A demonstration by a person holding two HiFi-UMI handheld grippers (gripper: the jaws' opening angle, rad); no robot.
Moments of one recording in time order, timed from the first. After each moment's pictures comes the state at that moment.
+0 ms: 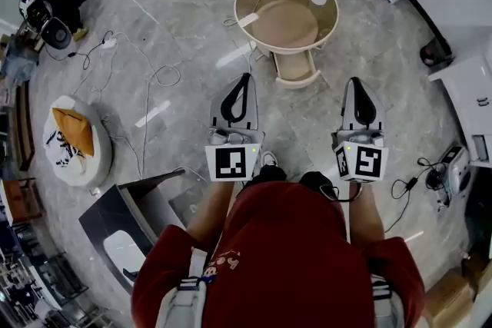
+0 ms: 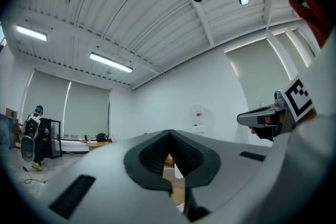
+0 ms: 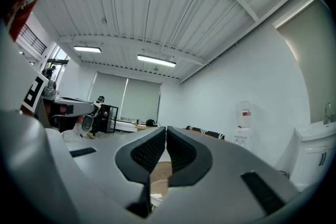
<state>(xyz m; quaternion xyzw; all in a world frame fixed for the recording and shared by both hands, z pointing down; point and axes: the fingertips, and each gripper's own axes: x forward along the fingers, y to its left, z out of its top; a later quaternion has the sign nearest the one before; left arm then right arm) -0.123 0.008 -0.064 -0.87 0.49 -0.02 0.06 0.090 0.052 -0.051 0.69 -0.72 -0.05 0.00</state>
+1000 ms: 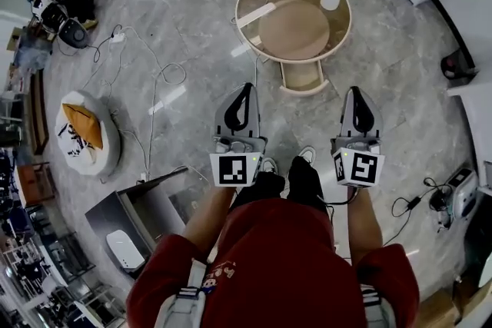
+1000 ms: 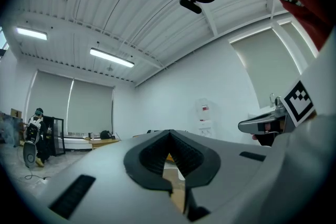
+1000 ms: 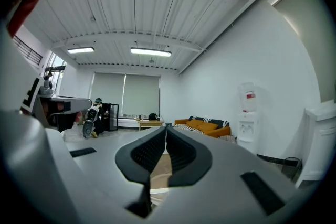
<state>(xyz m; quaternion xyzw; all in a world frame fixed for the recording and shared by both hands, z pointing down) -0.022 -0.106 0.003 -0.86 0.50 -0.04 0.07 0.195 -0.075 0.040 0.68 -0.74 0.01 0.01</state>
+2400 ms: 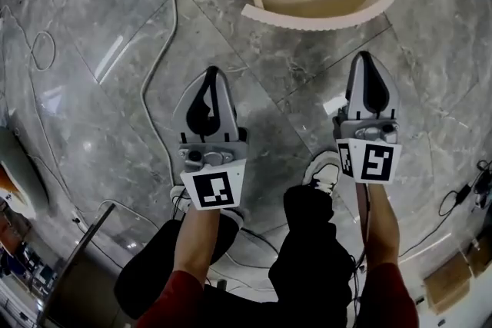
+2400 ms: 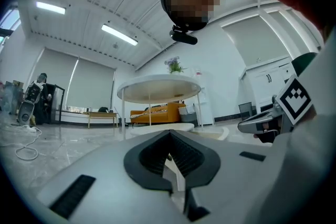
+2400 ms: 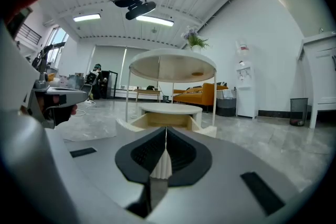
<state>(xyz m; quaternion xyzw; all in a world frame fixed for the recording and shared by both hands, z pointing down) -0.062 -0.160 0.766 -0.87 0.50 0.01 0.07 0.158 -0.125 0.812 0.69 -0.72 0.02 0.08</state>
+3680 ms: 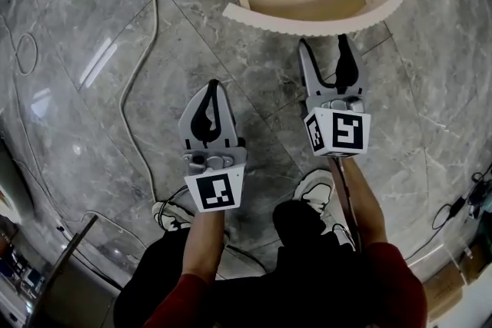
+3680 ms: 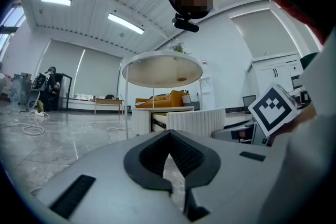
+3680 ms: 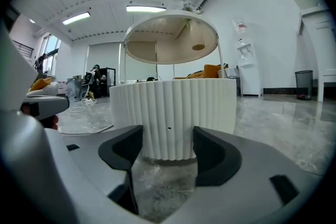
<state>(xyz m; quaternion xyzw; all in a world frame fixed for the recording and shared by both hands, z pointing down) -0.053 -0.149 0.860 -0.85 0.52 -0.03 0.02 0.139 -0.175 0.920 0.68 -0.72 0.11 0.08</state>
